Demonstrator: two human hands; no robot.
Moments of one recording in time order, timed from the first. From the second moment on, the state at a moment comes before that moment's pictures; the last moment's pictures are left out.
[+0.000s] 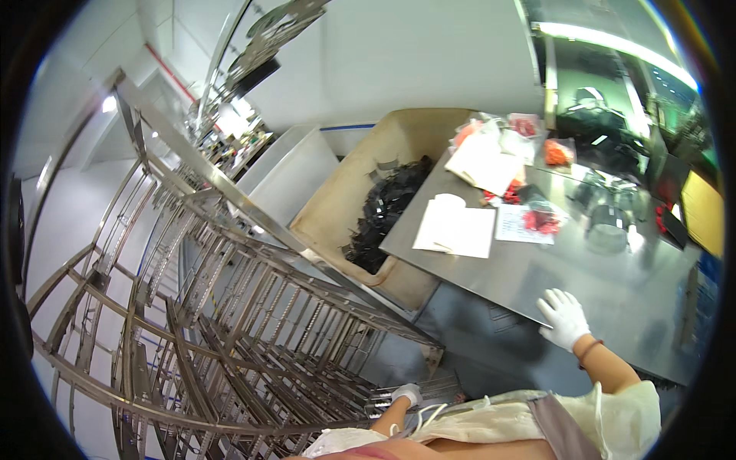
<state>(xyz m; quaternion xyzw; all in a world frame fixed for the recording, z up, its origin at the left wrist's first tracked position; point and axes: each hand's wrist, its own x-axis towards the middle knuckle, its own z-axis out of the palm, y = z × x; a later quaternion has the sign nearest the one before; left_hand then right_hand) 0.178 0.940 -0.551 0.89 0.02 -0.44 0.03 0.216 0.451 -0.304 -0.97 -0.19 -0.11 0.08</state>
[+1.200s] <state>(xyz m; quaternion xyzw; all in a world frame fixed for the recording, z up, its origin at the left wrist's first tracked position) 0.465 0.278 -0.304 0.82 -0.55 -0.05 0.13 0.116 0.152 -0.276 -0.97 0.23 0.05 0.10</state>
